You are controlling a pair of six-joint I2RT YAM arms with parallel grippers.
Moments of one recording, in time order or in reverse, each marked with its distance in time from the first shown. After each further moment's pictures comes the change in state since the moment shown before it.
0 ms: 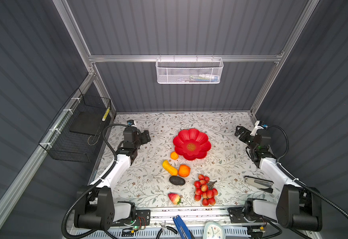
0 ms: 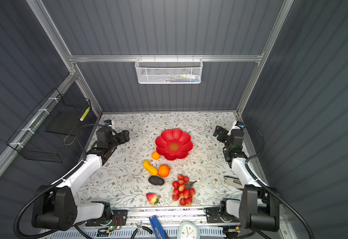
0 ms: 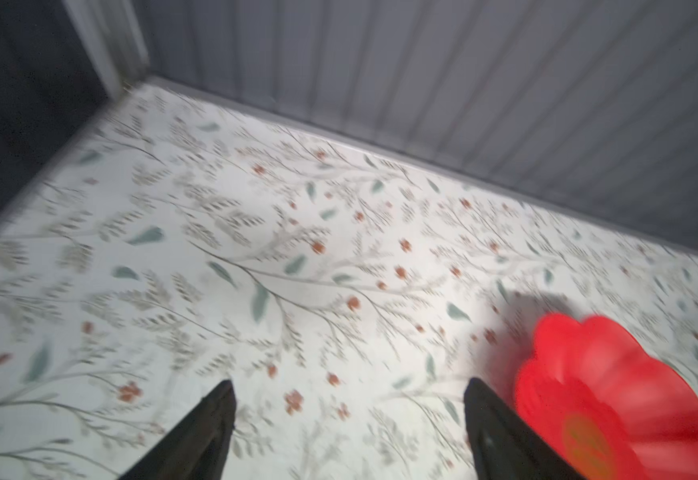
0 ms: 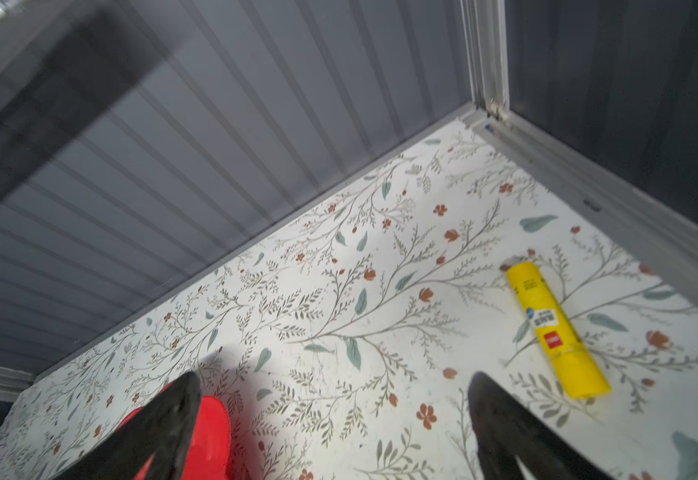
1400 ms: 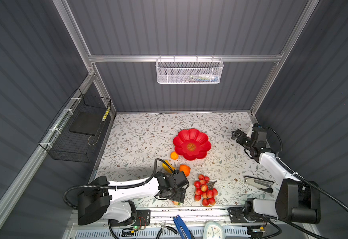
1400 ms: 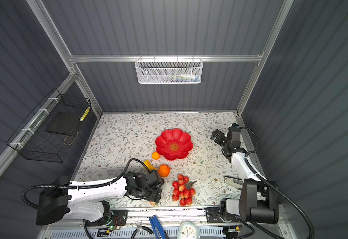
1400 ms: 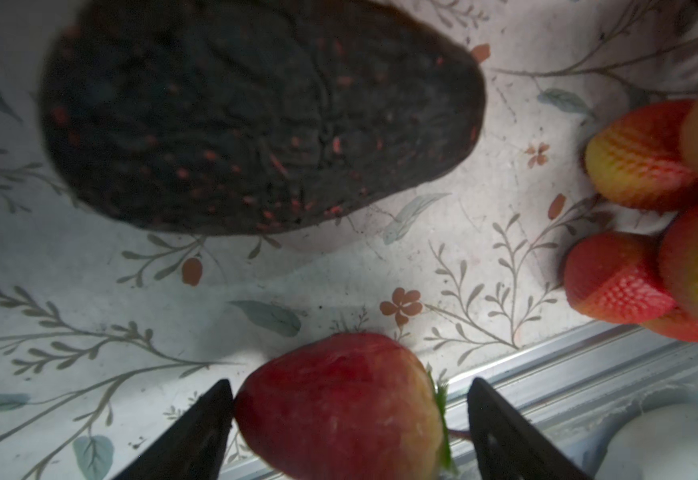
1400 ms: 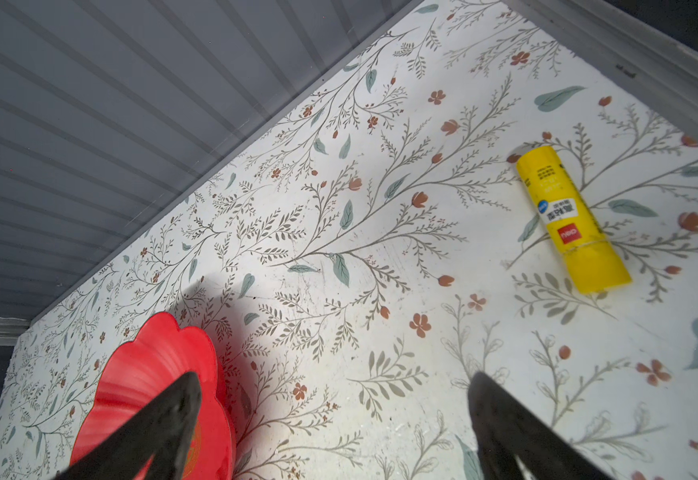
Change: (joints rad) left arm -1.009 0.054 -0.093 -0.642 0.061 -0.558; right arm 0.014 0.050 0.069 -0.244 -0.040 0.019
